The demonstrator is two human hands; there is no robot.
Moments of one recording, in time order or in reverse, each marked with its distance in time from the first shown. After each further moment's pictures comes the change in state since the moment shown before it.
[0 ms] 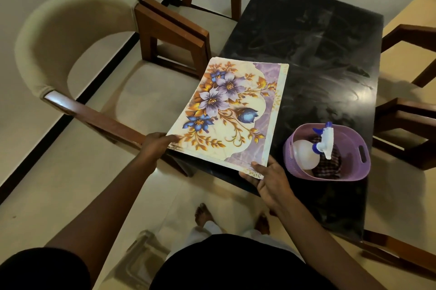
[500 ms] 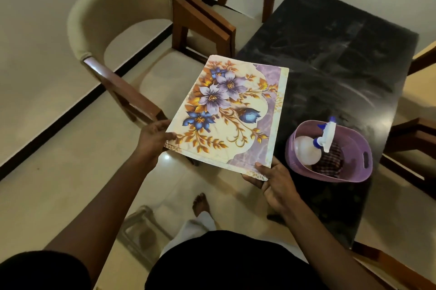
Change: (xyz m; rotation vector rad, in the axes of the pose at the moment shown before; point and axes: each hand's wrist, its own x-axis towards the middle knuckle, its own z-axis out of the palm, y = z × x) left_hand -0.097 -0.054 -0.010 -0.295 0.045 0.178; right_hand -0.035 0.001 -0.048 -0.135 -0.186 0.037
